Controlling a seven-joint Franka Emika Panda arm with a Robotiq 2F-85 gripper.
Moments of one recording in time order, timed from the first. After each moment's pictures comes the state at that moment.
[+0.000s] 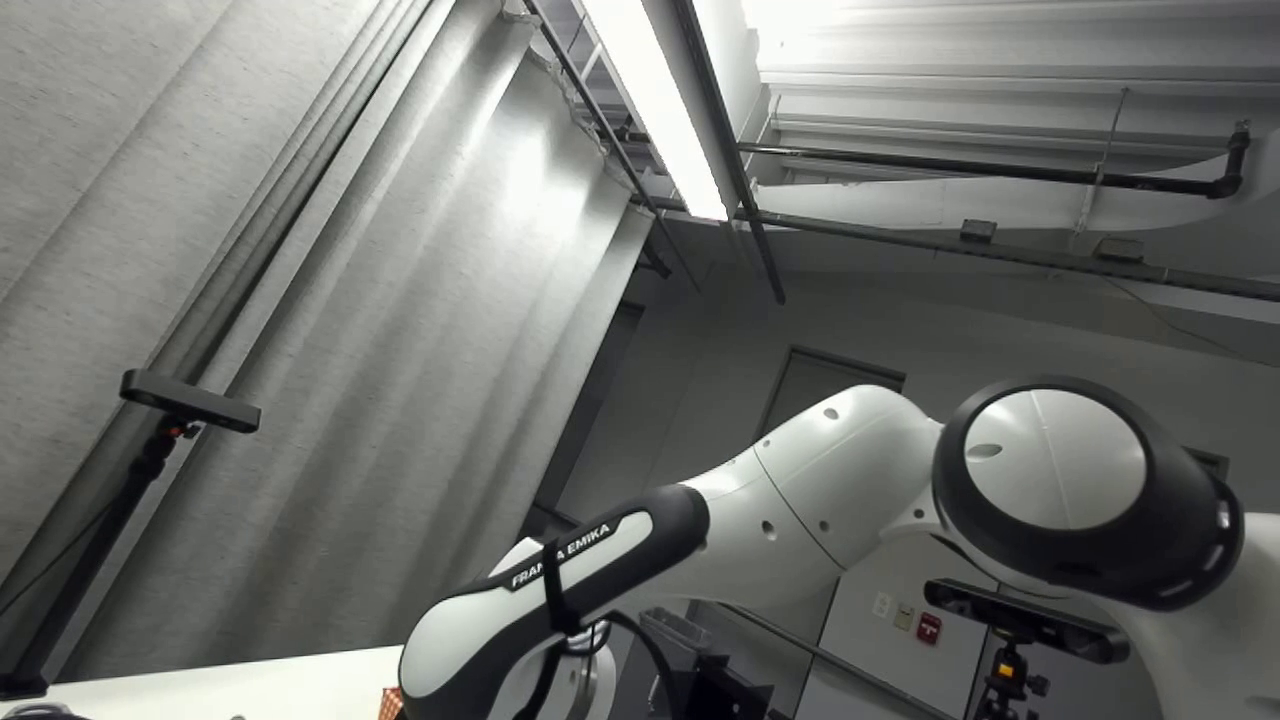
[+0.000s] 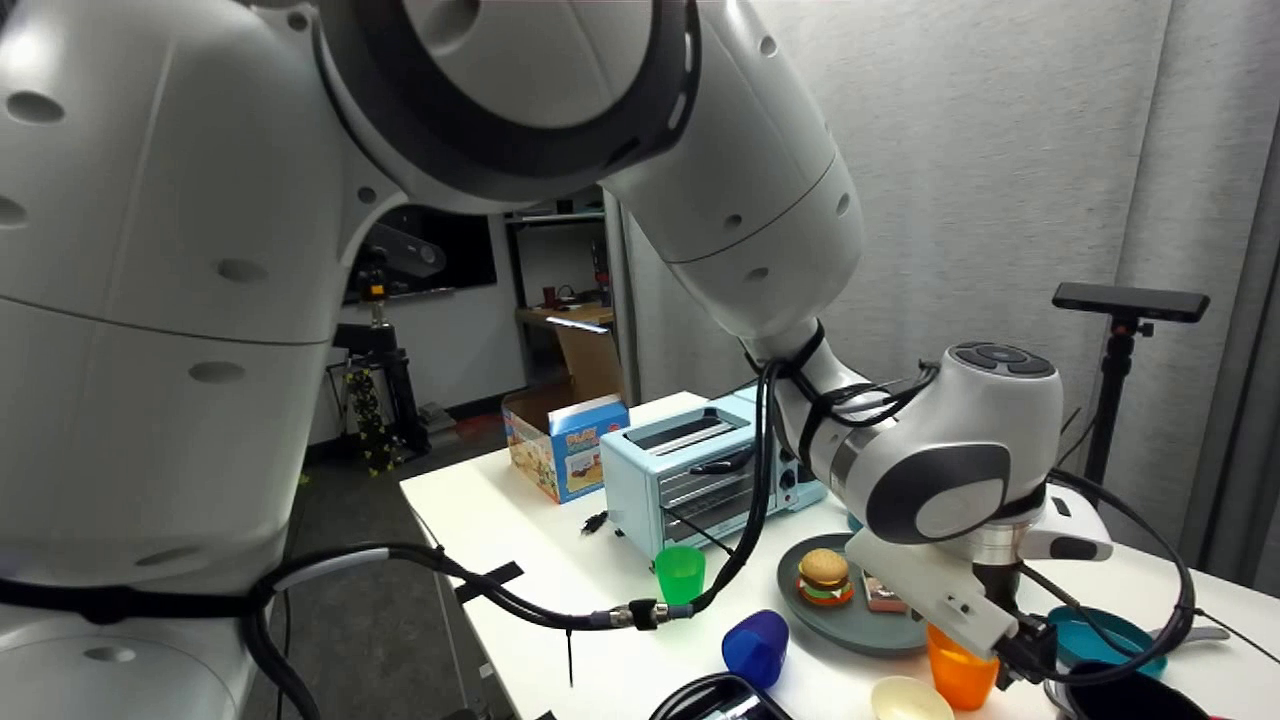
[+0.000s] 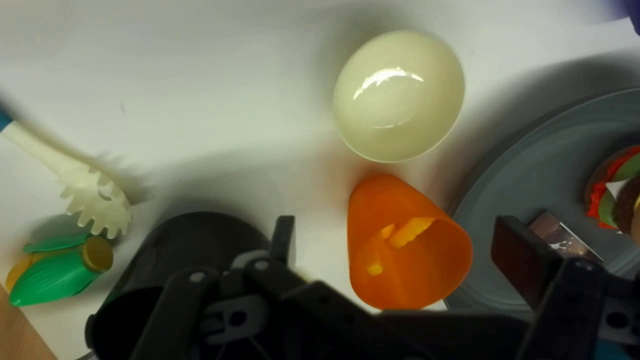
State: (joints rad) arm -0.18 0.41 0.03 -2.12 0.24 2.71 -0.21
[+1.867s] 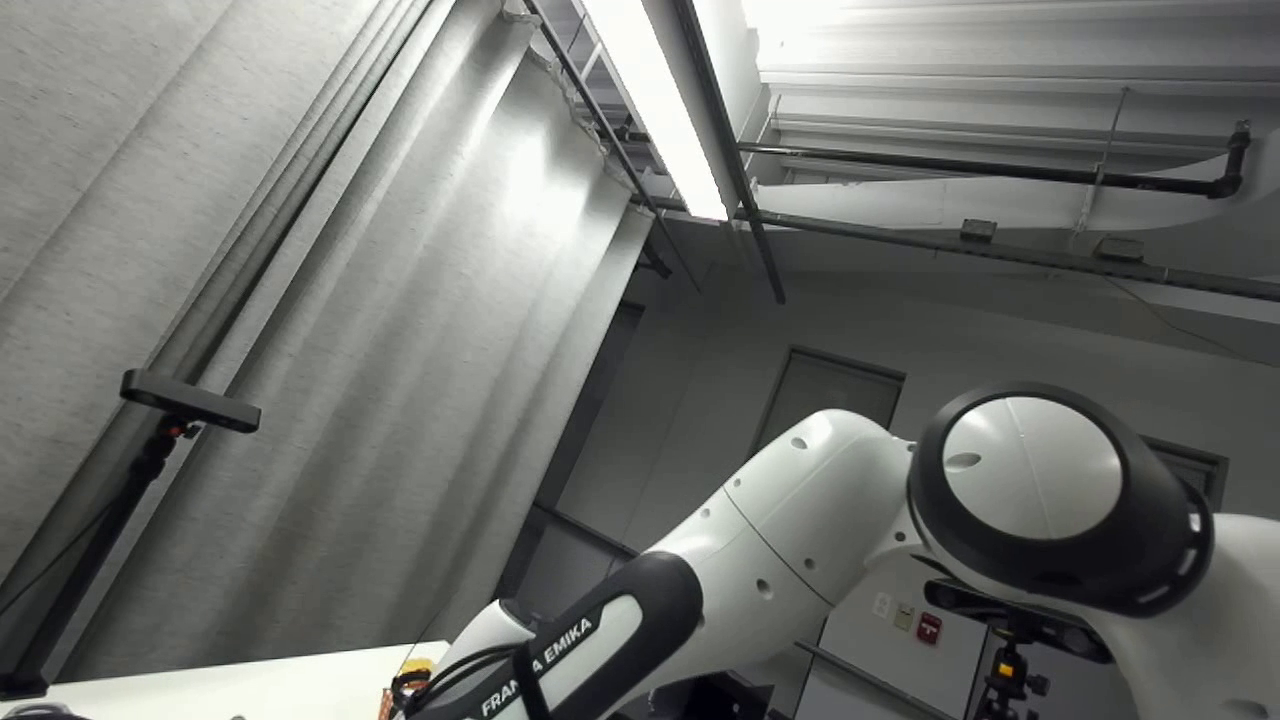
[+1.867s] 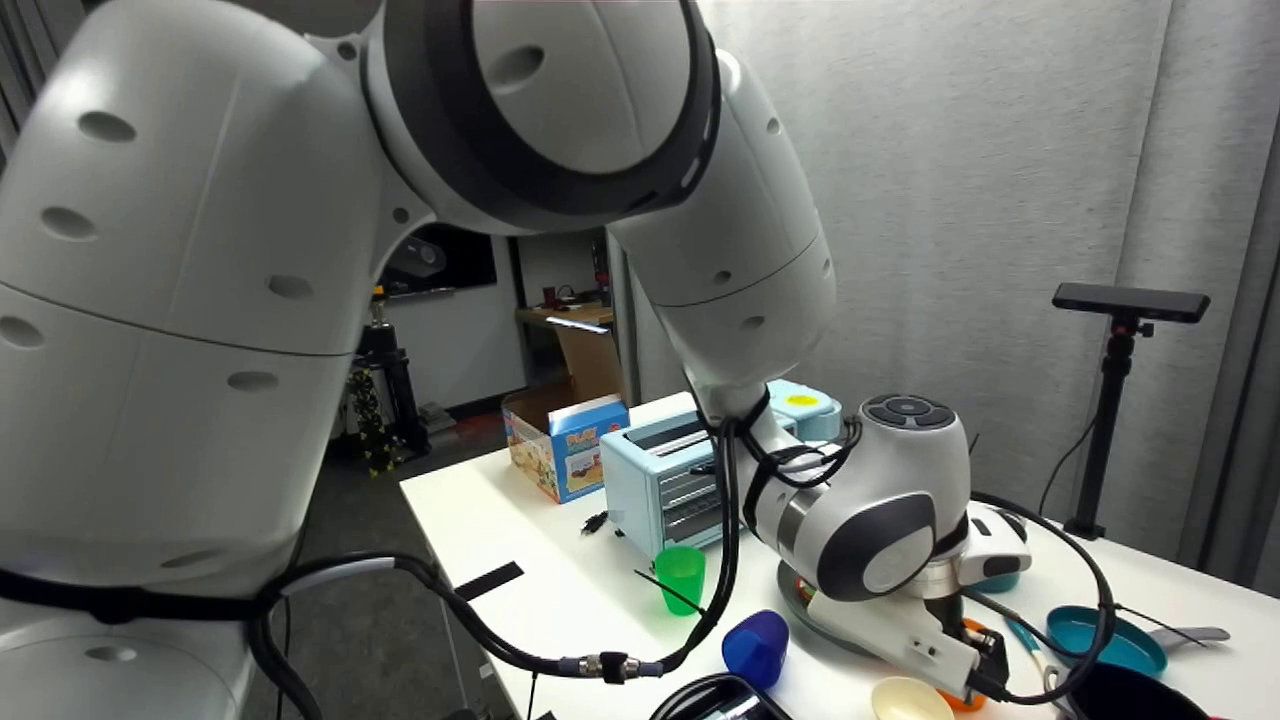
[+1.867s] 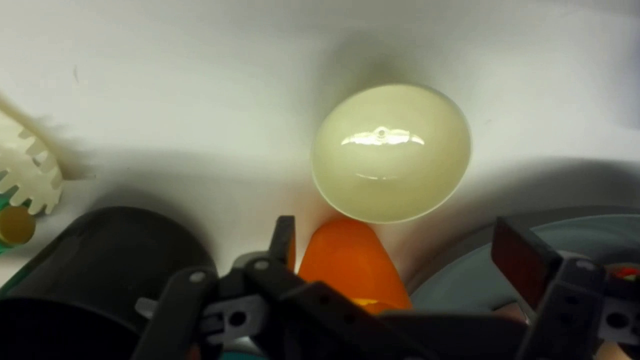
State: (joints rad) arm -0.16 0.46 0.07 -2.24 0.07 2.95 -0.29
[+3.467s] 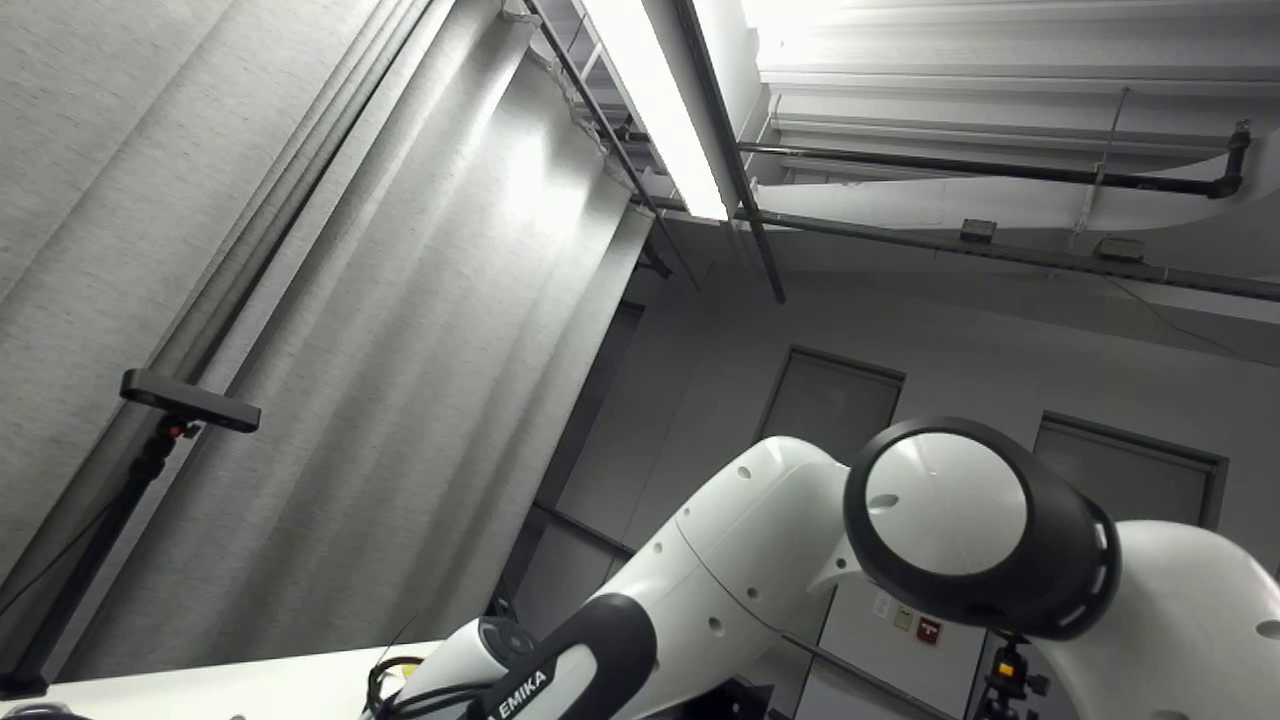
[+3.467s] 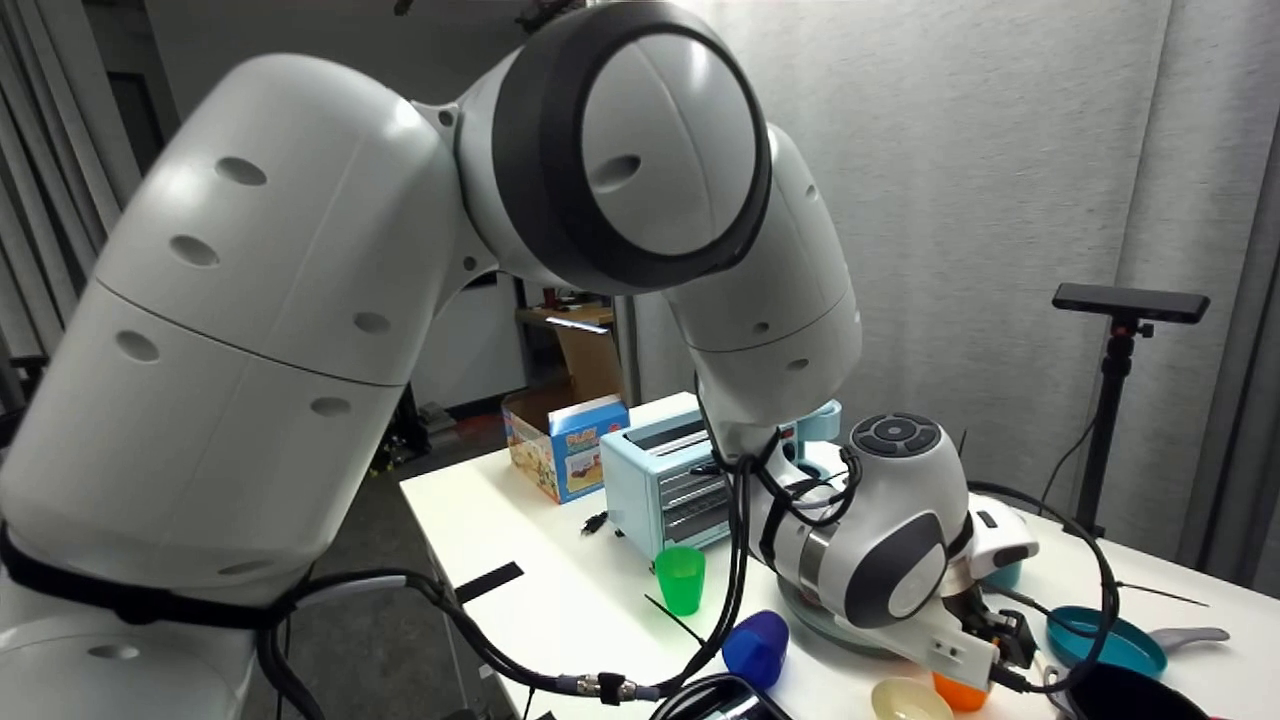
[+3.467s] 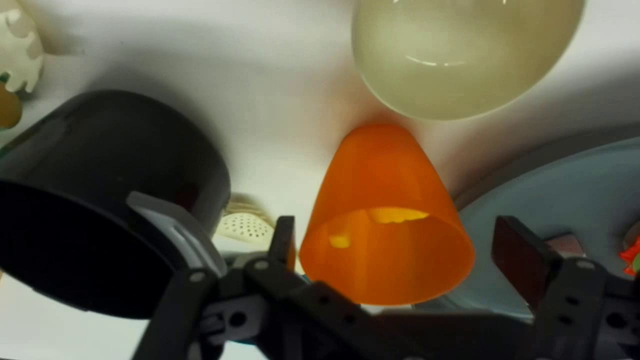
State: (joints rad) arm -0.13 0.59 0.04 -2.14 -0.05 3.17 -0.20
